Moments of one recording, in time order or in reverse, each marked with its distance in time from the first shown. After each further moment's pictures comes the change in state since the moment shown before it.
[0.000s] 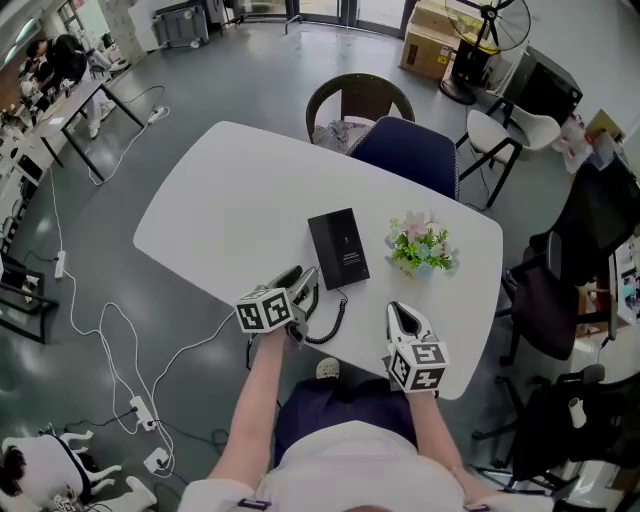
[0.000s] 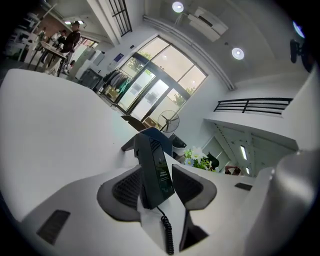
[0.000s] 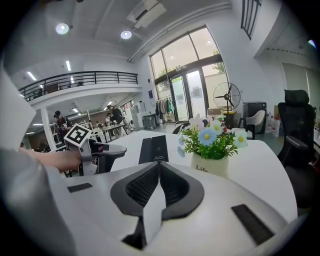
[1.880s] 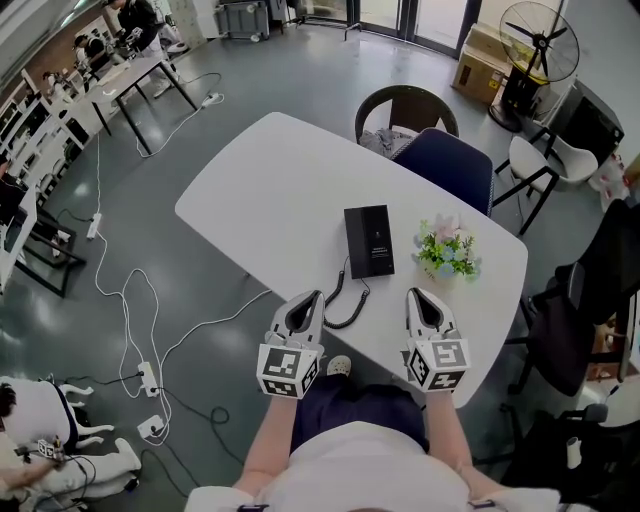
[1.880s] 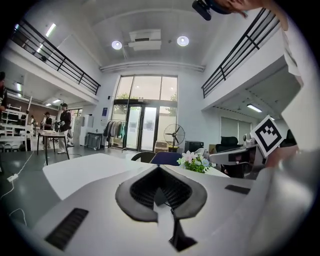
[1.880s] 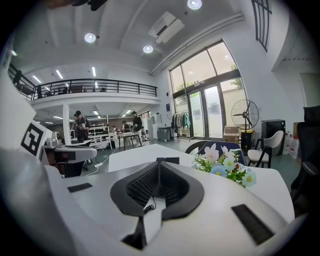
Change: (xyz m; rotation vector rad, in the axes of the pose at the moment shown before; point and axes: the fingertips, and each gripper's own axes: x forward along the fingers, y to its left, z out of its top) left arm -0.137 -0.110 0.004 0.569 -0.285 0.284; right arm -0.028 0.029 0.061 -0.160 -0.169 0.163
